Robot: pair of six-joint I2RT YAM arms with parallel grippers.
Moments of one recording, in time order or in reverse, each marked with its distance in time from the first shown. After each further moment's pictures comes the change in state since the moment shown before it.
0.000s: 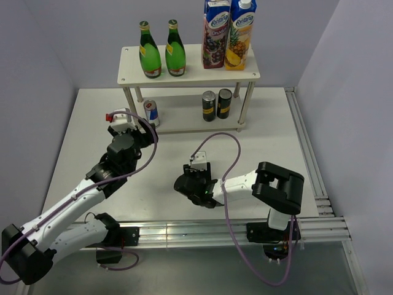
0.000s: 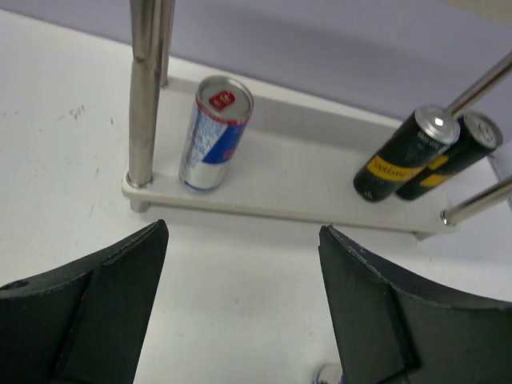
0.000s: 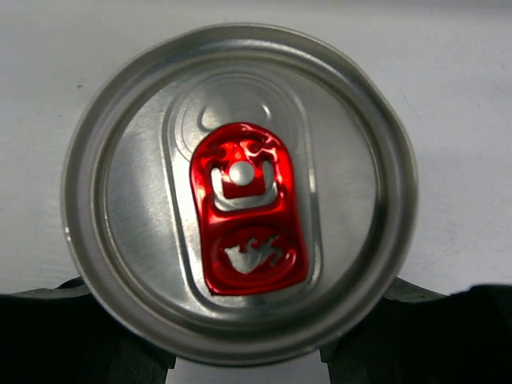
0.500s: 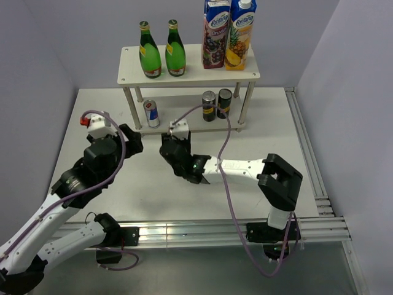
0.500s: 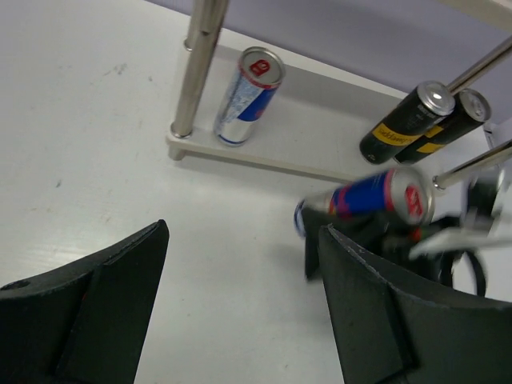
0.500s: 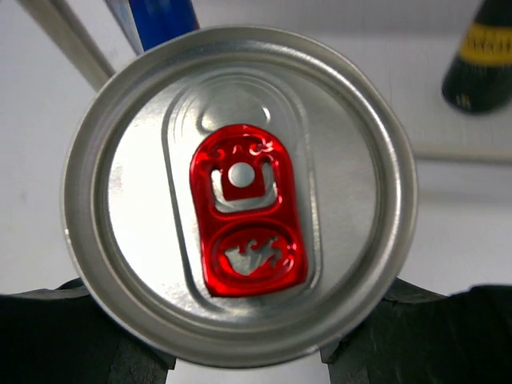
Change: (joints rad) left arm -0.072 -0.159 0.248 -0.597 -0.037 -0.158; right arm -0.091 0.020 0.394 0.029 -0.133 -0.278
